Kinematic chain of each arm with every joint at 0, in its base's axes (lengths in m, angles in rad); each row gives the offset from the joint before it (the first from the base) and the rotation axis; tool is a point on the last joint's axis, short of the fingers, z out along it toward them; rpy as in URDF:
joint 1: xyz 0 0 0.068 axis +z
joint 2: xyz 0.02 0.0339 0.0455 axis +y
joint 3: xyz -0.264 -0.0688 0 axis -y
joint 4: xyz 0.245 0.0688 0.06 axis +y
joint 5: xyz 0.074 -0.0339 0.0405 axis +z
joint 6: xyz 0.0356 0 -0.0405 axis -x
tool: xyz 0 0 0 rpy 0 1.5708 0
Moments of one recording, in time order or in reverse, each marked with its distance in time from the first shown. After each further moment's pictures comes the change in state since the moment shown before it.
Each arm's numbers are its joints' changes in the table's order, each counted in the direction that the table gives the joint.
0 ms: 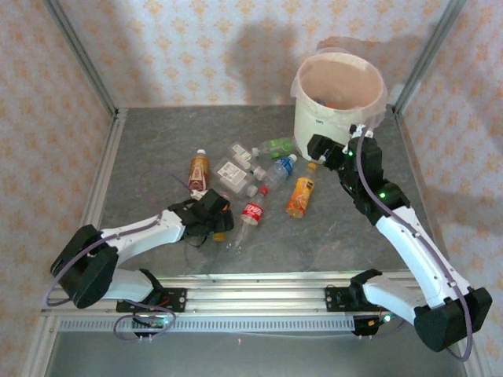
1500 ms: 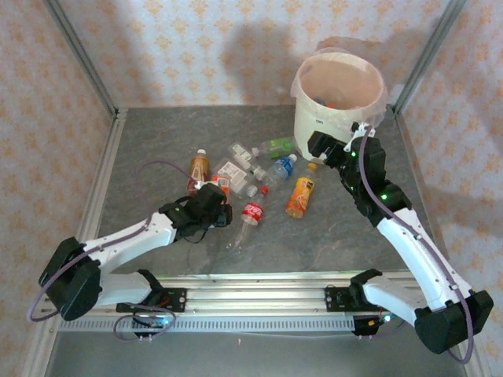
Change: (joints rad) left arm -0.013 -0.138 0.033 -0.044 -0.011 -0.165; right arm 0.000 -0.018 -0.001 -0.047 0.008 0.009
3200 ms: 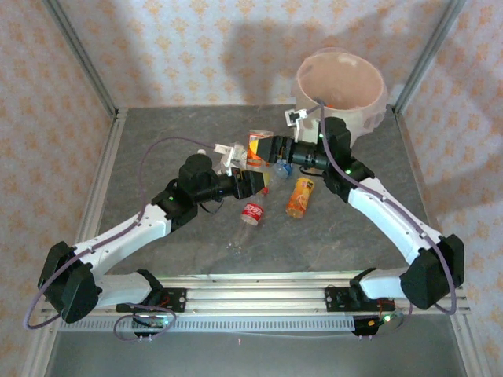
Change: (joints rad) left arm 0.047 0.002 0.151 -0.594 -0.605 0.002; right arm 0.126 0.317 0.128 -0.334 0.837 -0.075
